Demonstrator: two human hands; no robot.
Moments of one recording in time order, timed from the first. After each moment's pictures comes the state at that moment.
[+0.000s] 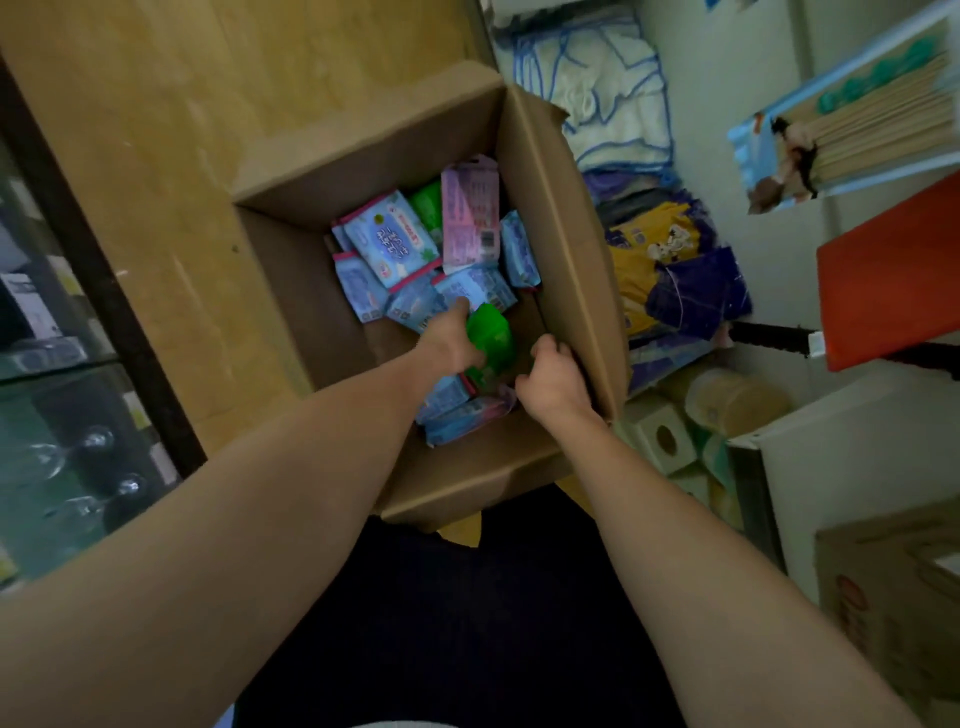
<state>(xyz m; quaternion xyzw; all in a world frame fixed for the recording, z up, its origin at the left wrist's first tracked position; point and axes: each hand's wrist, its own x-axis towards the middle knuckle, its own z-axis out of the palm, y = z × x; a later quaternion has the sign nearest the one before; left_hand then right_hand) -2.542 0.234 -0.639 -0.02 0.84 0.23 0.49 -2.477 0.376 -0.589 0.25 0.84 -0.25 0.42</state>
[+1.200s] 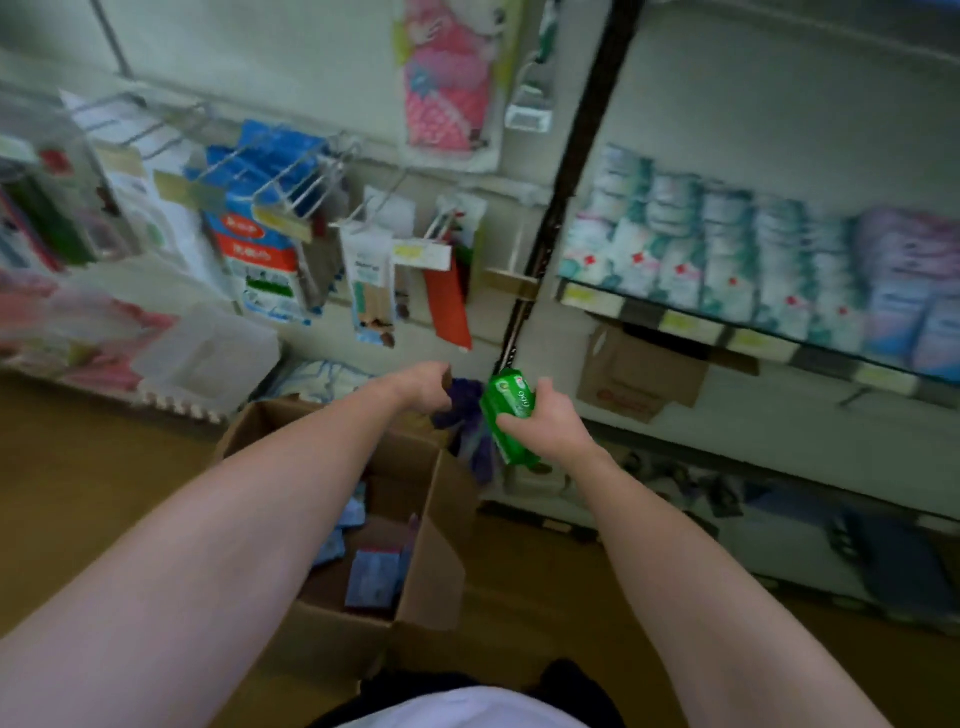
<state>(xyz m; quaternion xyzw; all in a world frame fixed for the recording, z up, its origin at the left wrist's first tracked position) -2.473 0.329 -0.293 0.55 0.76 0.06 0.34 -2.267 0.354 -0.282 0.56 0.75 -0.36 -0.04</state>
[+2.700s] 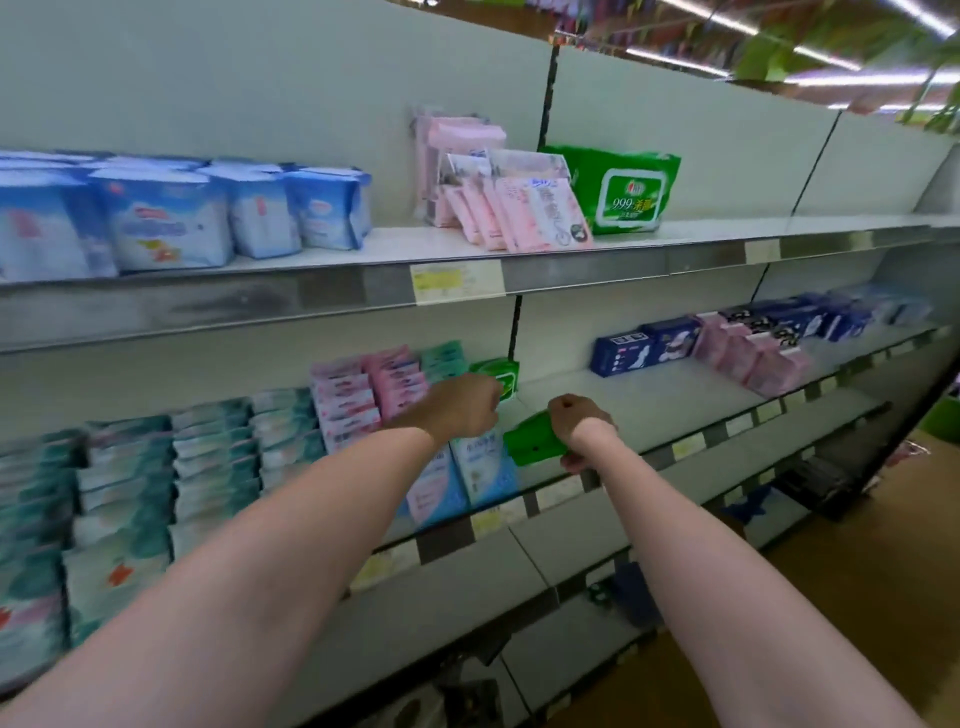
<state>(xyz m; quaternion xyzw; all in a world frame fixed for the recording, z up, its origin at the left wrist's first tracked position) -1.787 0.768 -0.110 0.90 0.42 0.10 0.07 -1.622 0.691 -0.109 0.82 0.42 -0.27 -0.27</state>
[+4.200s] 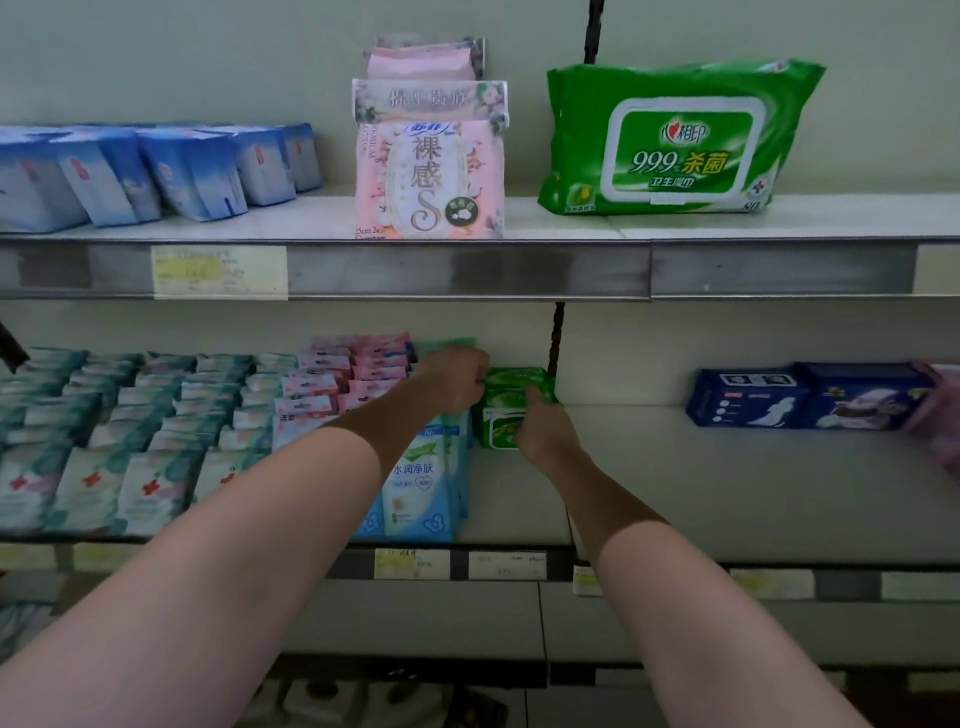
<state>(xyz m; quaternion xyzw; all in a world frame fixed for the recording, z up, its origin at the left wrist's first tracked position) -1.688 0.871 -0.128 0.76 0.65 0.07 0.02 -1.529 0.890 -0.214 0.60 0.75 -0.23 -0.19</state>
